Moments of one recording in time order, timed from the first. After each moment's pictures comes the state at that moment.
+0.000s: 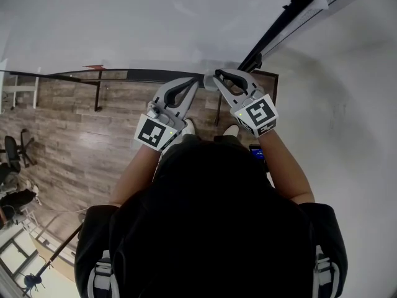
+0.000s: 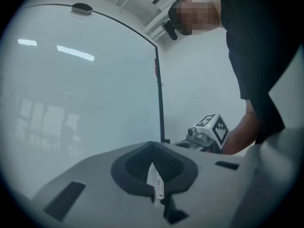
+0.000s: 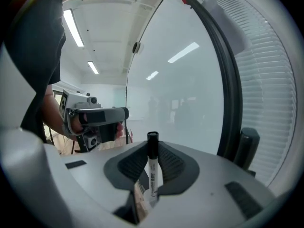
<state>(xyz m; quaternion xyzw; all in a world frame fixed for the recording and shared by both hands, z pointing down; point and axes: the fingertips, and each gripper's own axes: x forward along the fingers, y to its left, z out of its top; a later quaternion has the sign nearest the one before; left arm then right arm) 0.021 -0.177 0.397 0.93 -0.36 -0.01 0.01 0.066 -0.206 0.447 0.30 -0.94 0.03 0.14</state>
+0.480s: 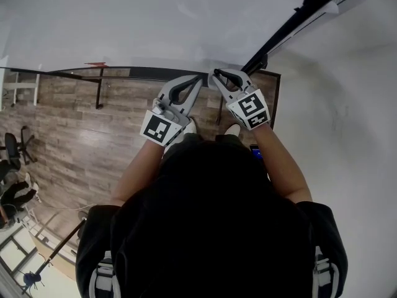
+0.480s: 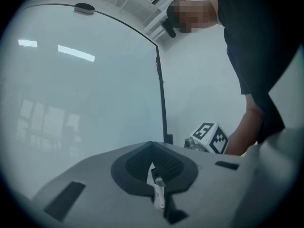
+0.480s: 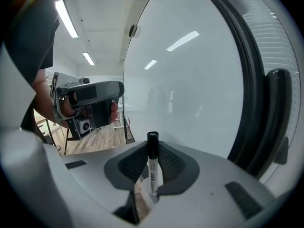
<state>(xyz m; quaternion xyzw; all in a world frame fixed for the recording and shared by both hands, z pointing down) 0.016 -0.184 0.413 0.93 -0.36 -0.01 0.01 0.053 -0.218 0.507 0.31 -0.93 0.05 0.20</state>
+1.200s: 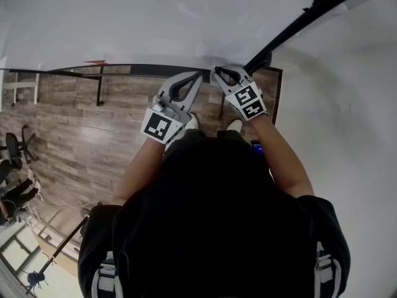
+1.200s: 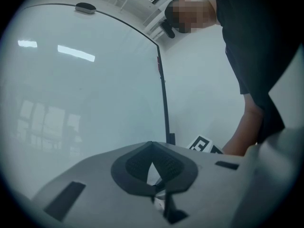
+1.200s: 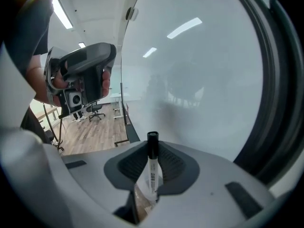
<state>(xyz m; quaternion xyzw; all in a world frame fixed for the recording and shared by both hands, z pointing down) 0.011 -0.187 0.413 0.93 -0.36 -0.01 0.01 0.053 -0.227 0.566 0.30 -0.91 0.07 0.26</state>
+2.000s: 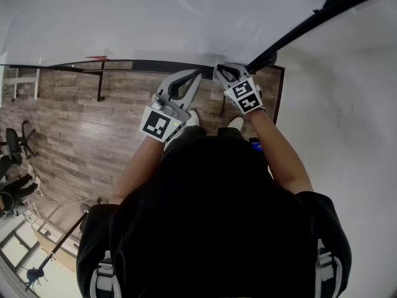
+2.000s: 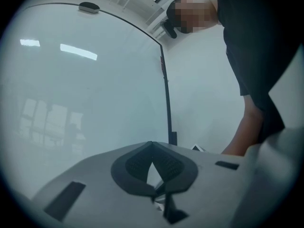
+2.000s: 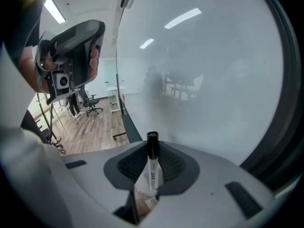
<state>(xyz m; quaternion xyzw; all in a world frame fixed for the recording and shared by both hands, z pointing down) 0.003 -0.185 0.413 0.93 -0.37 -0.01 0.02 0.055 -0.233 0.606 0.31 -0.90 0.10 0.30</state>
